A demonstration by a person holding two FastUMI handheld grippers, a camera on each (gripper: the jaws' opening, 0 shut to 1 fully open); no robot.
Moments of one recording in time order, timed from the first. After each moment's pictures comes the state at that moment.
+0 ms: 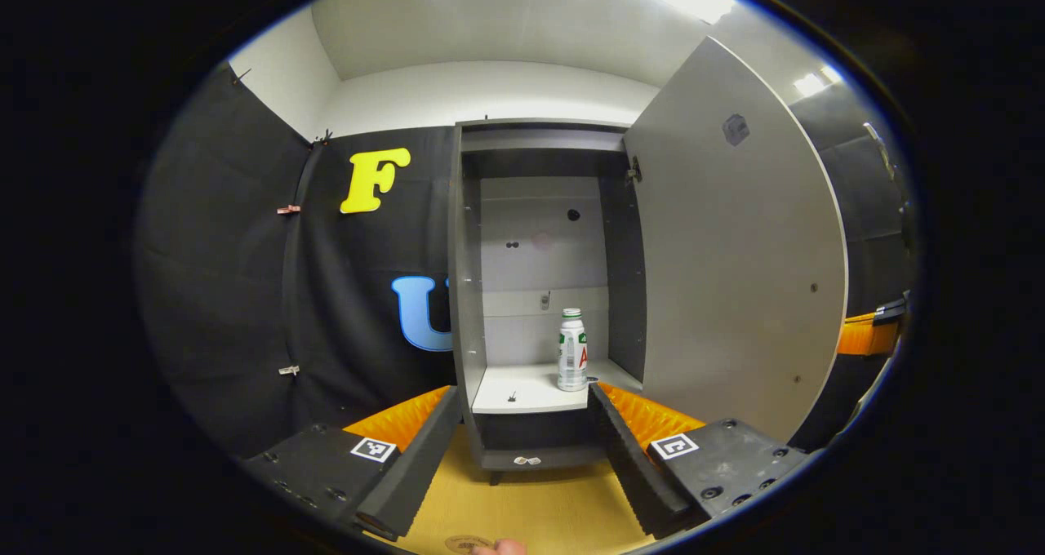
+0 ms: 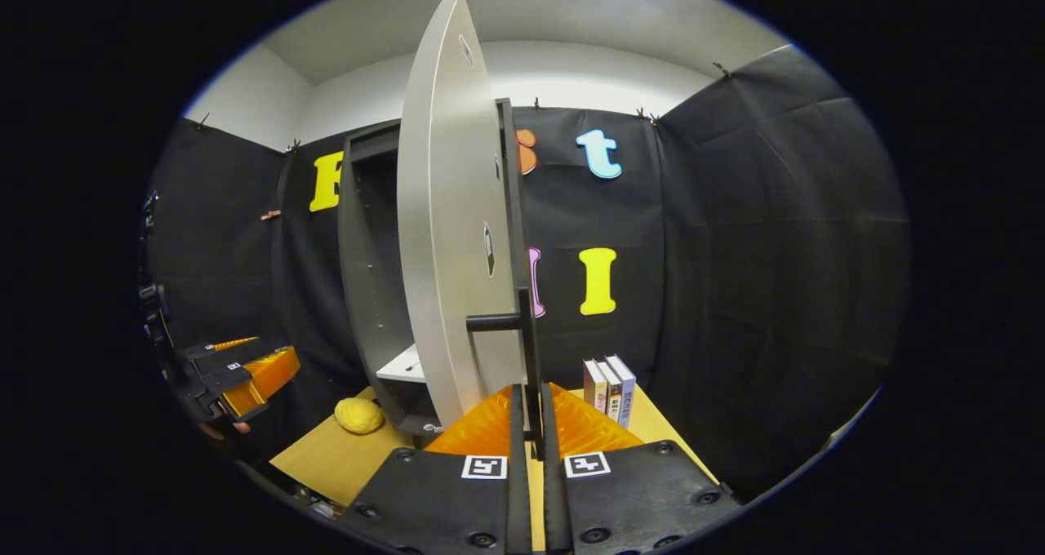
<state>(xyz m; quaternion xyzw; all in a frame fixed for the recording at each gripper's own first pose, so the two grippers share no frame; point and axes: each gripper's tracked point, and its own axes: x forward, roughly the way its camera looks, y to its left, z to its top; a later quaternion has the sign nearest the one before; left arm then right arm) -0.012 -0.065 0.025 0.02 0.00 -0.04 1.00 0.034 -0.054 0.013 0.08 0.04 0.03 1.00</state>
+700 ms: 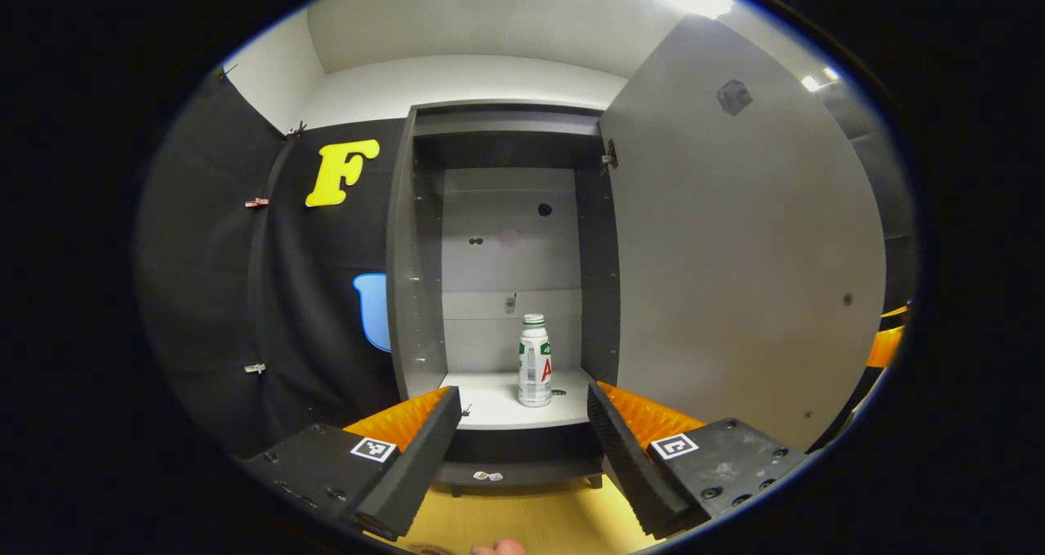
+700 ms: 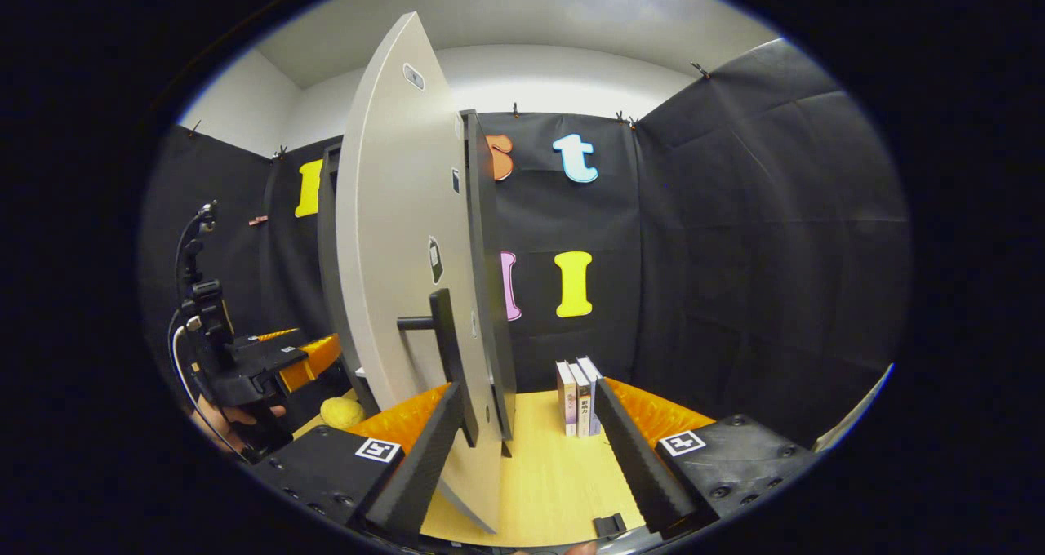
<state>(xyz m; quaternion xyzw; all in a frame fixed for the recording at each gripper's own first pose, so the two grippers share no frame) 0.064 -0.130 0.023 0.01 0.00 -0.07 1.00 0.017 -0.122 0.017 0.06 0.02 0.00 1.00</state>
